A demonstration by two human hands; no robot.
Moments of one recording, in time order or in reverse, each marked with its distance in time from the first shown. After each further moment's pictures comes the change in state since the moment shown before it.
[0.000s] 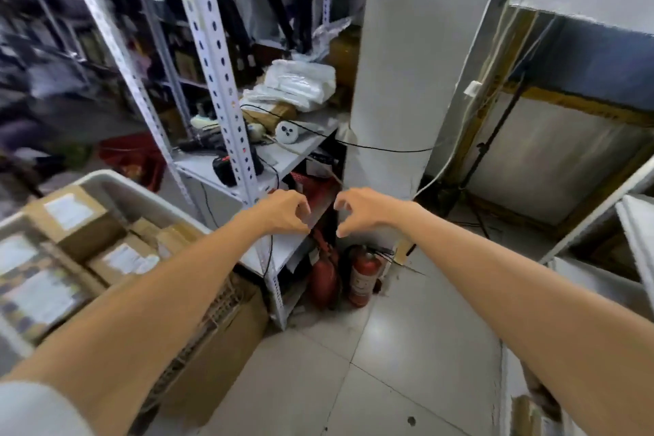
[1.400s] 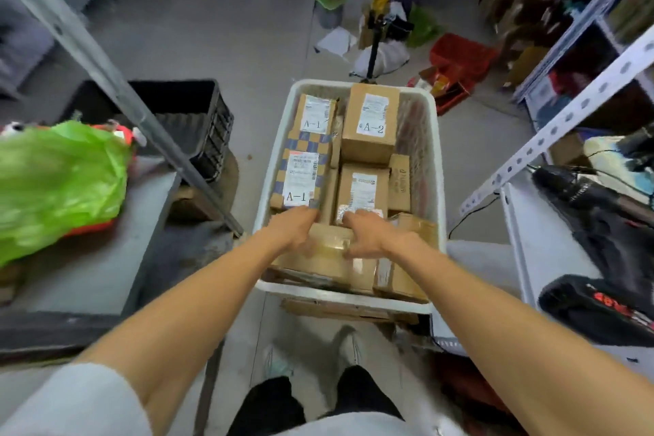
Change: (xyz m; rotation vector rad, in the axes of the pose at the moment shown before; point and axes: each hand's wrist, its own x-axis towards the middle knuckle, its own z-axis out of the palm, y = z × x) left_hand -0.152 -0.367 0.079 -0.434 0.082 -1.103; right_hand 0.337 -0.348 0.193 -0.493 -0.596 -0.843
